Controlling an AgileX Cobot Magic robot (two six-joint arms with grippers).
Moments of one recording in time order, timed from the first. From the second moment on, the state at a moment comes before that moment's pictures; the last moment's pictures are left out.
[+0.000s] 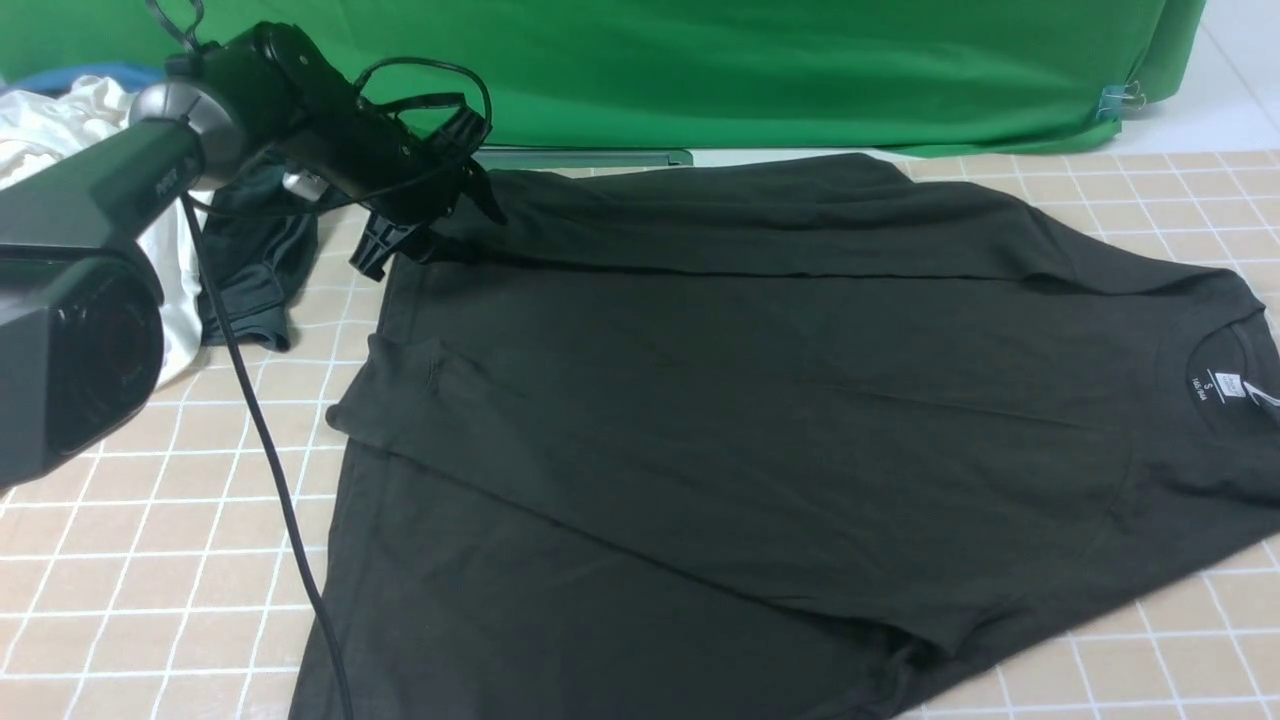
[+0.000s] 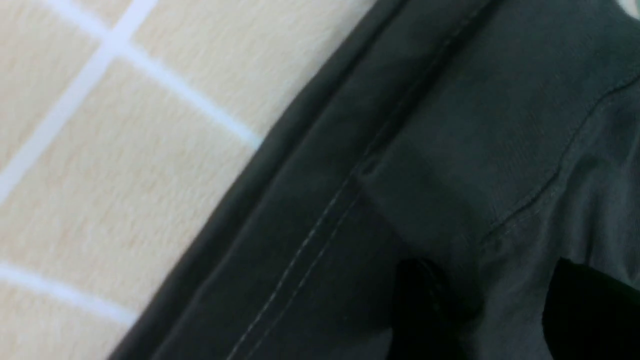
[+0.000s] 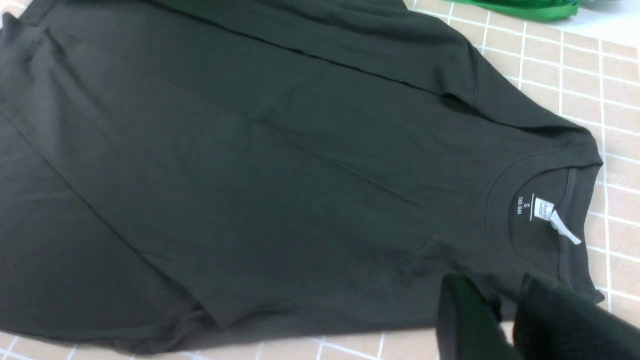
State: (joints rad) right arm 0.12 0.64 -0.88 0.09 0.98 -0.09; left arm -0.05 2.46 -2.14 -0.49 0.87 -0.53
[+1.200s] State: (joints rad) right arm 0.12 0.64 -0.88 0.09 0.99 -0.06; left arm -0.06 2.39 -2.15 -0.42 0.89 -0.51
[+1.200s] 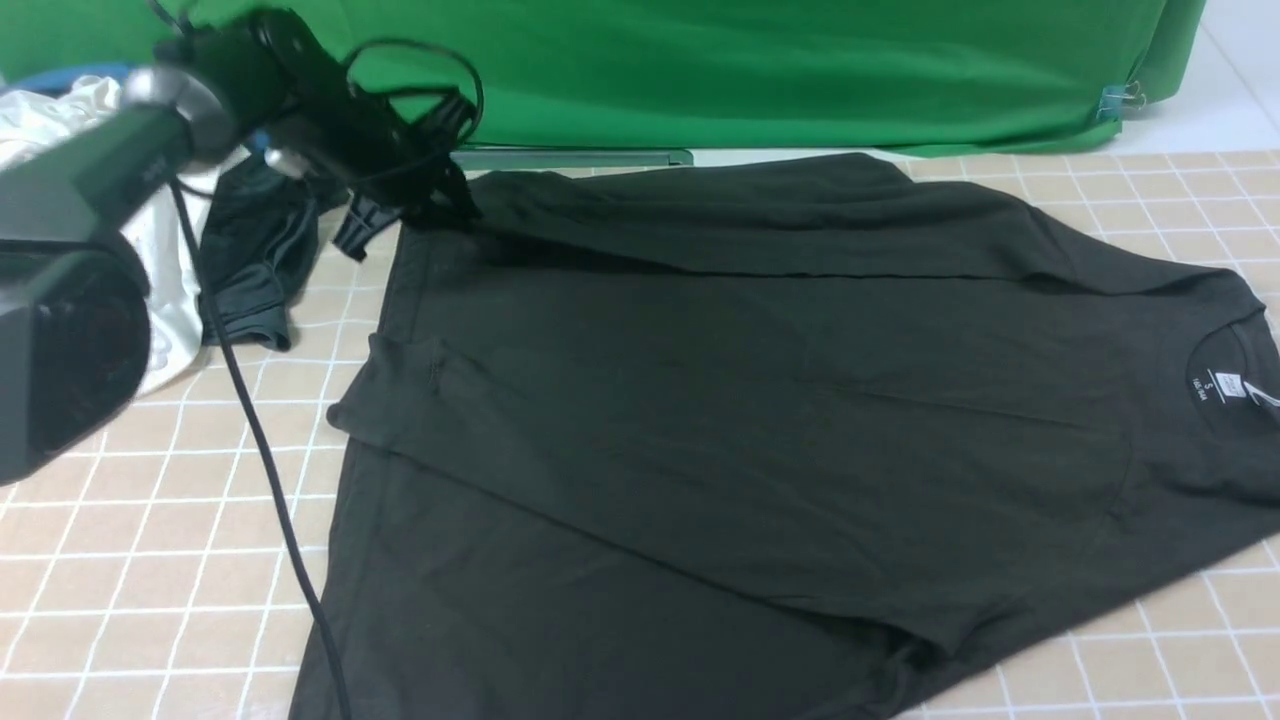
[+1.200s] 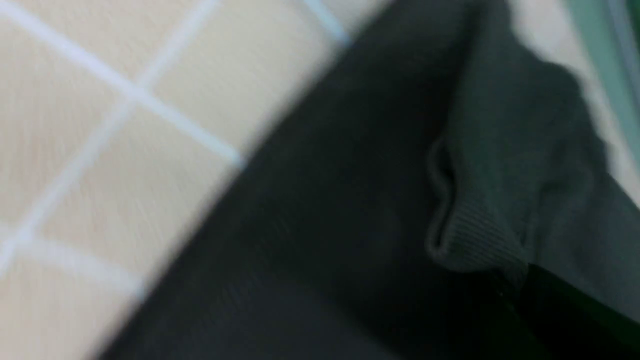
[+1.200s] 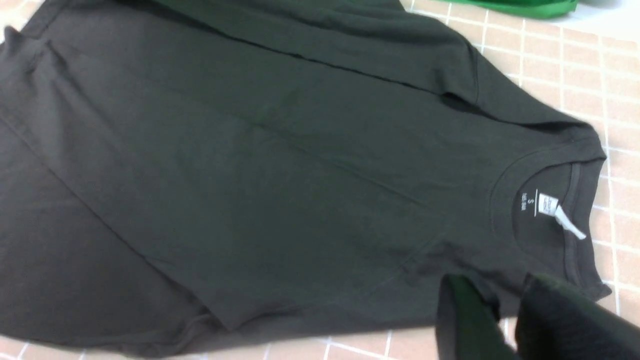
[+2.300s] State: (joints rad) right arm 0.12 0.64 -0.88 0.09 0.99 -0.09; left arm -0.28 1.84 -1.36 -0.07 0.97 -0.58
